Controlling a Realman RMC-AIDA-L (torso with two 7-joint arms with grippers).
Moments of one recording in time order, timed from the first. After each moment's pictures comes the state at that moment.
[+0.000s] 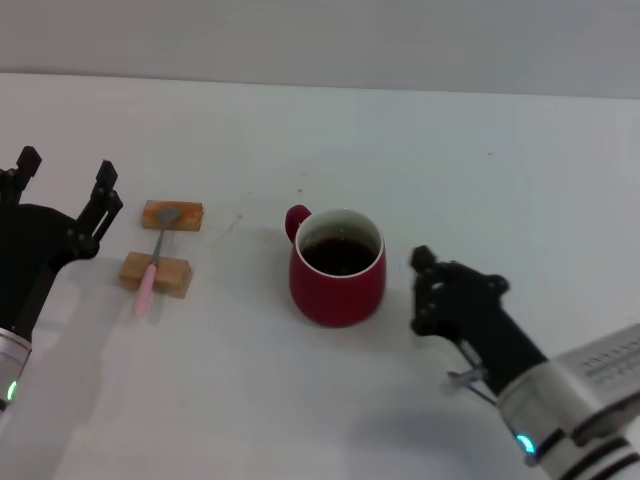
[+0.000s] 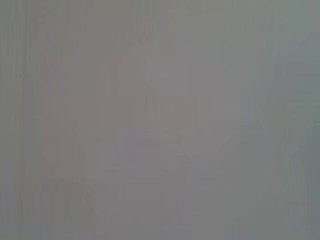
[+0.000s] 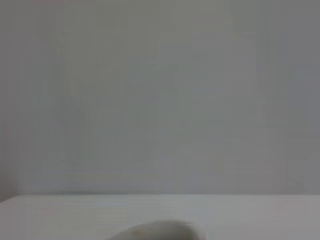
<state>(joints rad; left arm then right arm) -0.19 -2.07 -0.94 -0.35 2.59 1.33 -0.07 0.38 2.09 0.00 0.64 -1.62 -1.17 -0.15</state>
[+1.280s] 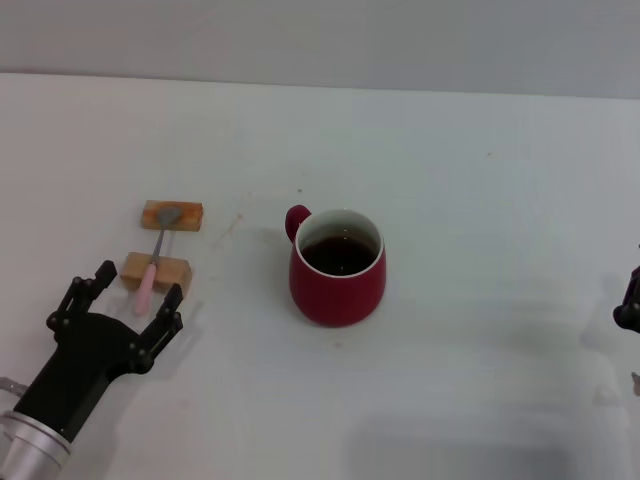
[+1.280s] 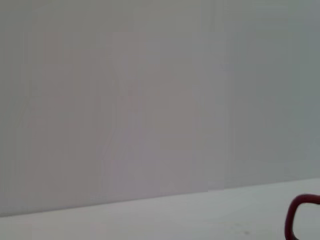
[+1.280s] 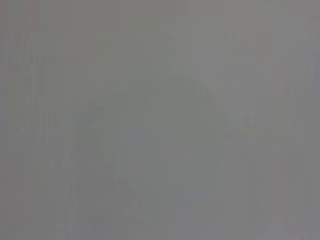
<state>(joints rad) -0.10 -2.07 -0.71 -0.32 2.59 1.24 -0.08 0.15 2.09 0.13 0.51 -1.61 -1.52 -0.15</state>
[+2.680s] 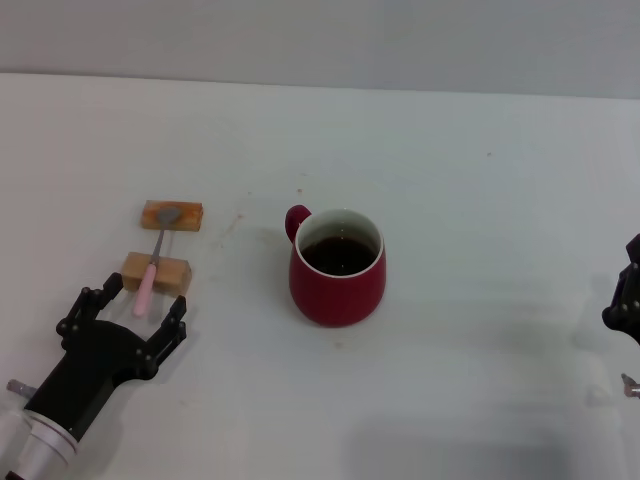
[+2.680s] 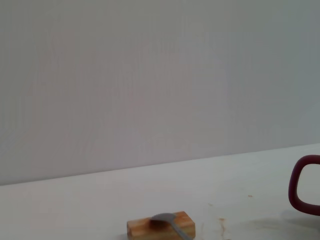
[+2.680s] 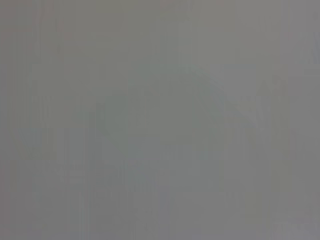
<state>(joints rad) -0.12 -2.07 -0.71 -0.33 2.58 1.14 -0.06 0.15 2.09 0.12 0.52 -1.62 -1.51 -0.15</state>
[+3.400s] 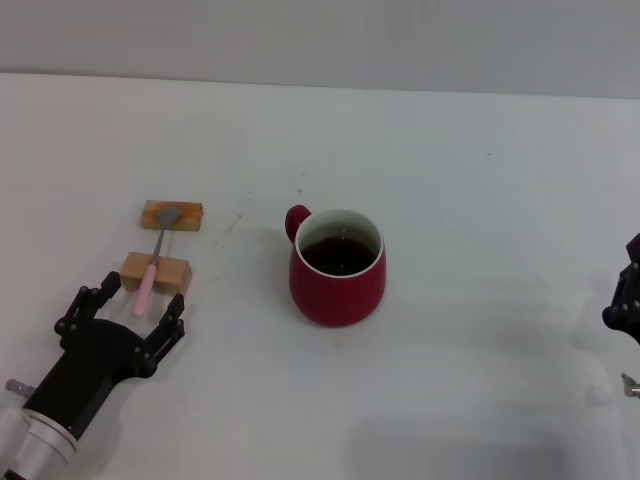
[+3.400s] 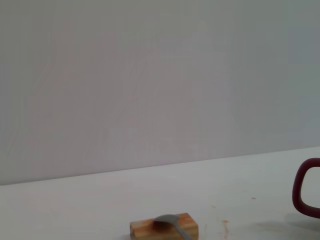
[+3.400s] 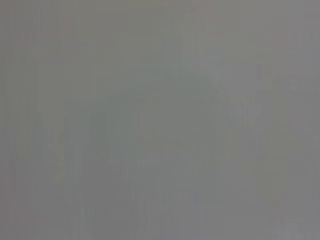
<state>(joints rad) -0.11 -2.07 -0.72 -0.34 2.58 1.14 -0.07 0.15 2.09 0.12 0.52 -1.62 -1.52 -0.15</state>
